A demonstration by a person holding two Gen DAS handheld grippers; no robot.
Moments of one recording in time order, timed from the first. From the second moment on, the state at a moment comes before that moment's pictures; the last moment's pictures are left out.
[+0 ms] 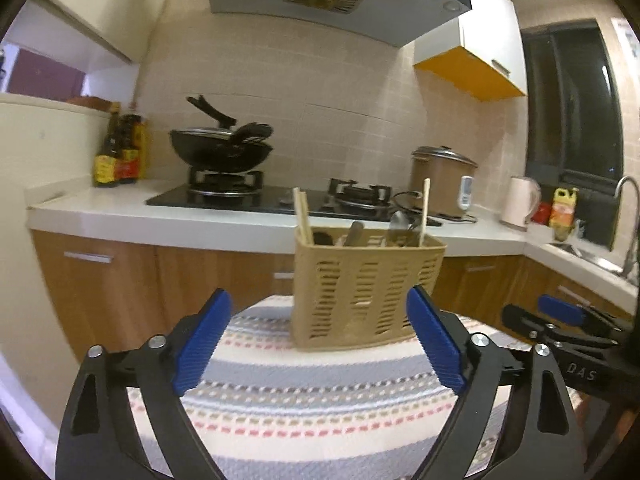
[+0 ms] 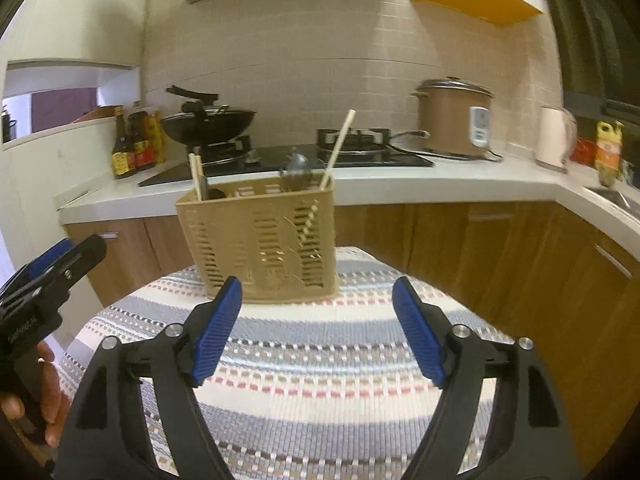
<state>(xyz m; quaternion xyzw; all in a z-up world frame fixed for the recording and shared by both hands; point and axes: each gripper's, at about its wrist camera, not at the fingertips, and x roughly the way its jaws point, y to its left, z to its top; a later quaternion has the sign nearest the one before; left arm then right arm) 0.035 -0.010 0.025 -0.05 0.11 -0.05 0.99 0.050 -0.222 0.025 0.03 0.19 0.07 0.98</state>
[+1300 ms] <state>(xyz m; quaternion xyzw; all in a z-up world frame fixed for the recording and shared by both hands) 0.015 -0.027 -0.012 0.00 0.13 0.00 0.99 0.029 -0.208 0.005 -0.04 0.13 0.00 0.99</state>
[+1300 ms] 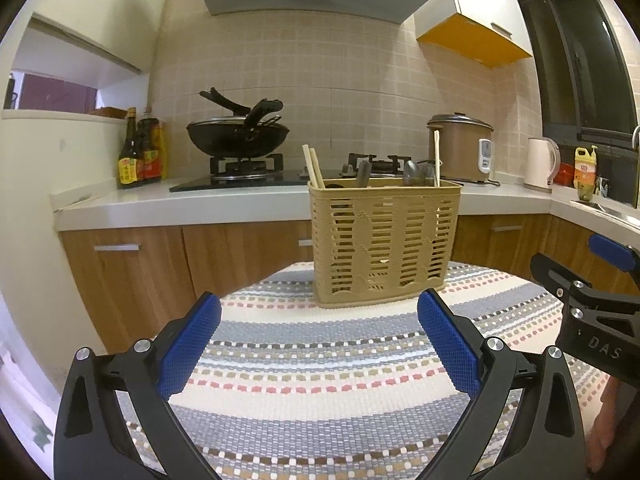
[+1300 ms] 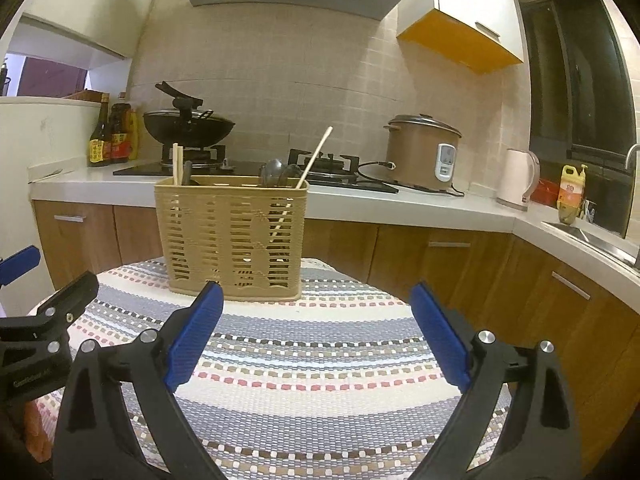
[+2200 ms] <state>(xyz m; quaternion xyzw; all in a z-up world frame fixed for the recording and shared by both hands) 0.018 -0.032 -0.015 0.02 0.13 -0.01 0.99 0.037 -0.213 0.002 -0.03 0.15 0.00 0.99</state>
